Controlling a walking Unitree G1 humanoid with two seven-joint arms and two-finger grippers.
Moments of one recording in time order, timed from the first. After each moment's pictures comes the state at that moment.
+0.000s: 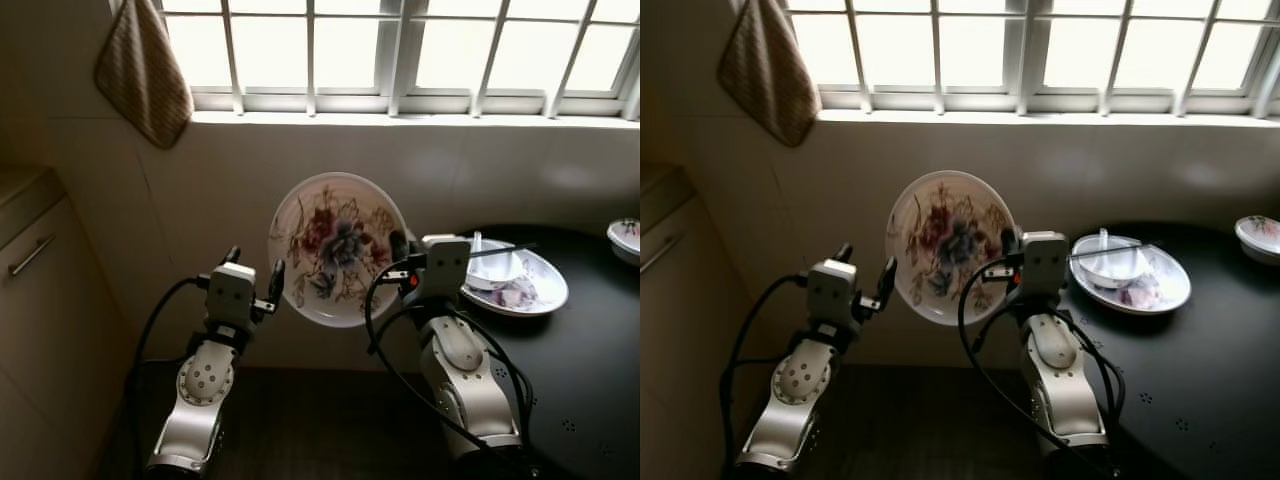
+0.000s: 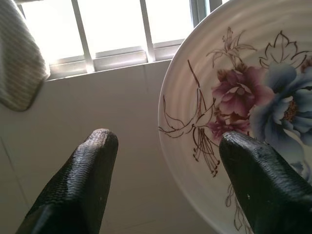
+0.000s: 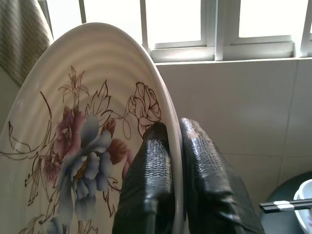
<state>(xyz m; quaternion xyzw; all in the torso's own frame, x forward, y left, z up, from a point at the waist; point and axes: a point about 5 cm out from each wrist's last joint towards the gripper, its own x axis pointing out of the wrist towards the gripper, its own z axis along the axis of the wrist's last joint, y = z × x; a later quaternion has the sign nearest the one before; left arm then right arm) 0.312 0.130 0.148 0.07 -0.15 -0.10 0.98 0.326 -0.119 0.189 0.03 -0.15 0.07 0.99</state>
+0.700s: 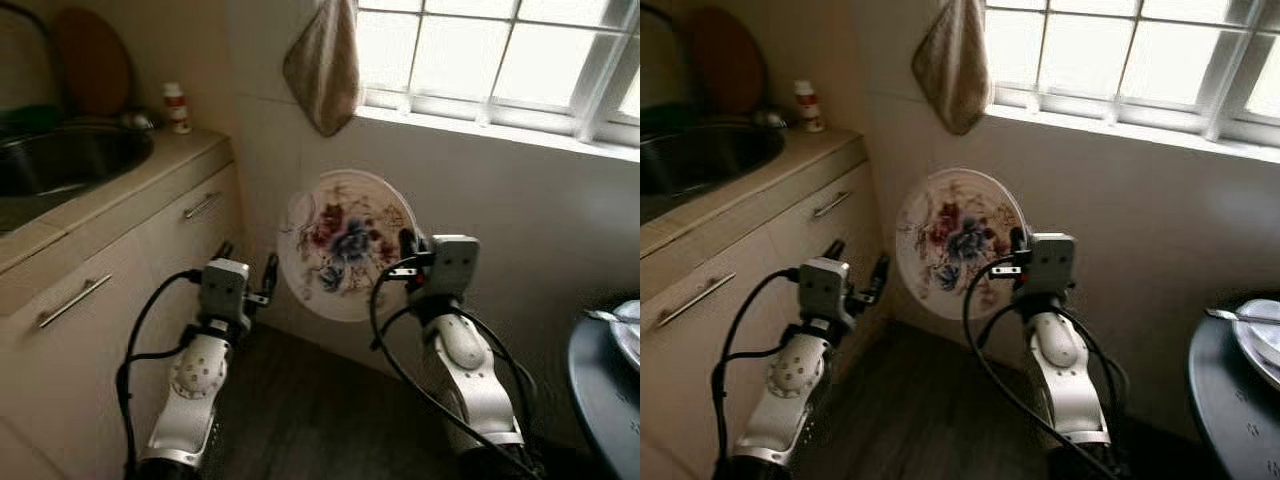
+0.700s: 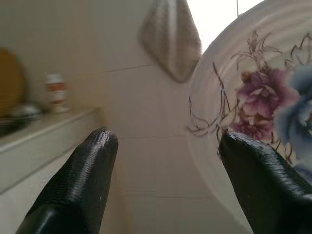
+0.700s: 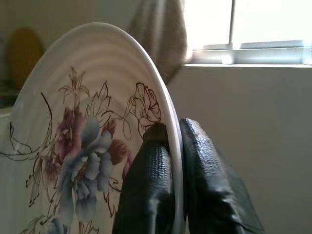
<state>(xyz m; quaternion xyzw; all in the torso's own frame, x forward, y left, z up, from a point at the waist) 0.314 0.138 0.154 0.07 -0.16 -0.08 0.98 0.326 -0.122 0.190 0.03 -0.16 0.06 0.98</state>
